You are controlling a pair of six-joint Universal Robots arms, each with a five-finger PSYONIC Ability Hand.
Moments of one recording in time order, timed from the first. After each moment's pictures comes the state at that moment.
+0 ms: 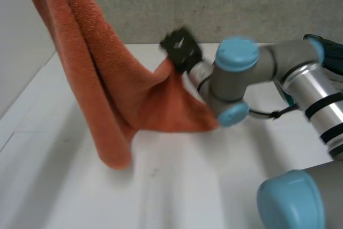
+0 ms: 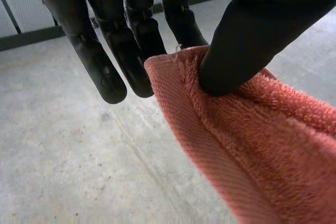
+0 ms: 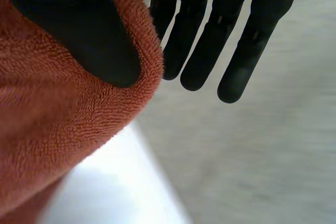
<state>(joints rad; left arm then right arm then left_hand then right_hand) 4.53 -1.12 -1.70 3.67 -1.16 3.07 2.19 -0.36 0.14 0.07 1.41 2.61 1.16 1.20 1.20 1.21 0.98 1.12 1.18 1.18 1.19 0.97</state>
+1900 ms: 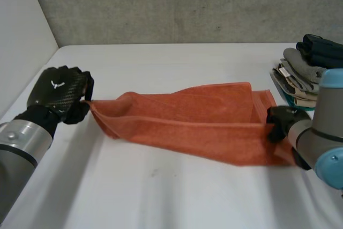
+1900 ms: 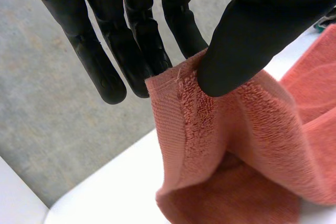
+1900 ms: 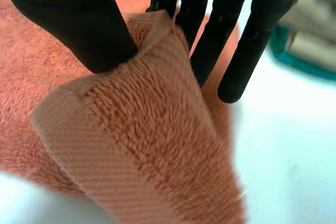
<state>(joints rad) 4.50 -1.49 -2.01 3.50 -1.34 3.41 1.82 -1.09 1.55 0.07 1.64 3.04 1.16 1.20 1.20 1.20 0.98 1.13 1.17 1.18 1.19 0.99</state>
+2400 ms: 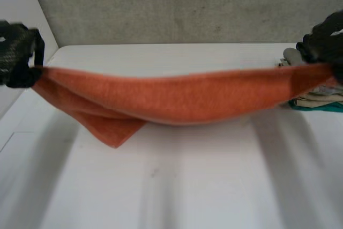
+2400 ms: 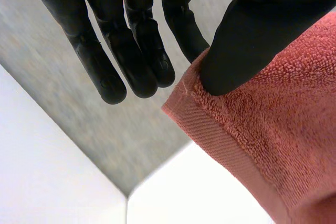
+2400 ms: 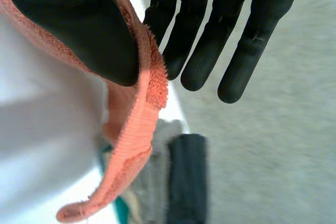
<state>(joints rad) 4.65 -1.35 -1.77 3.14 -1.34 3.53 1.82 -1.59 1.29 0.57 1.50 2.20 1.16 1.20 1.20 1.20 0.98 1.13 1.17 1.18 1.19 0.99</state>
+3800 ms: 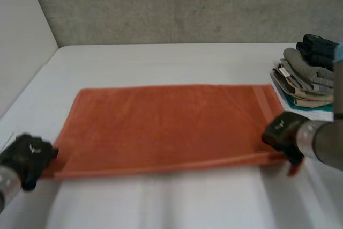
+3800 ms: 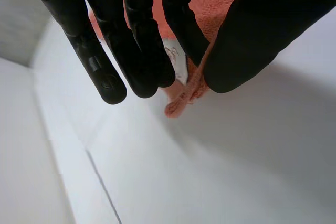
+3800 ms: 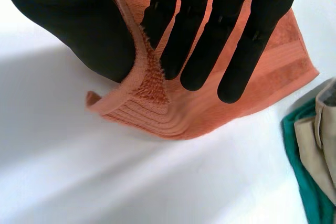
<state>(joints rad) 4.79 -1.49 -2.18 3.07 -1.40 4.16 1.85 -1.23 1.50 0.53 1.54 2.15 1.16 1.20 1.20 1.21 0.98 1.13 1.17 1.19 1.20 1.00</state>
